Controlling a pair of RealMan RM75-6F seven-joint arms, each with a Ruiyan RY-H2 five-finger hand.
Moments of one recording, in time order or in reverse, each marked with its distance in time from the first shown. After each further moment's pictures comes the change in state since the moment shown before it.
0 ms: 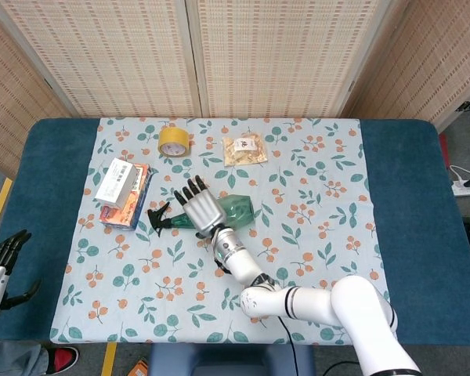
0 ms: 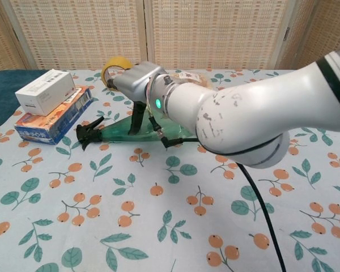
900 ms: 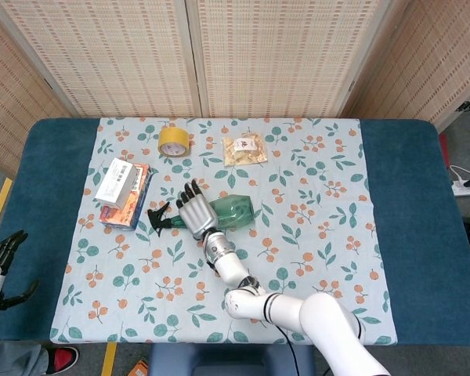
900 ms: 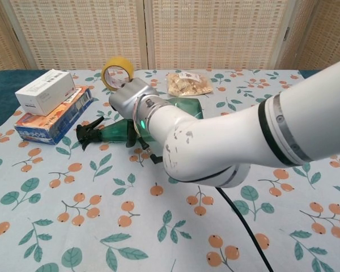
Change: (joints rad) left arm 0.003 0.014 0.002 0.006 -0.004 -0.007 -0.063; right arm 0.075 -0.200 0.012 0.331 -0.005 -0.070 0.002
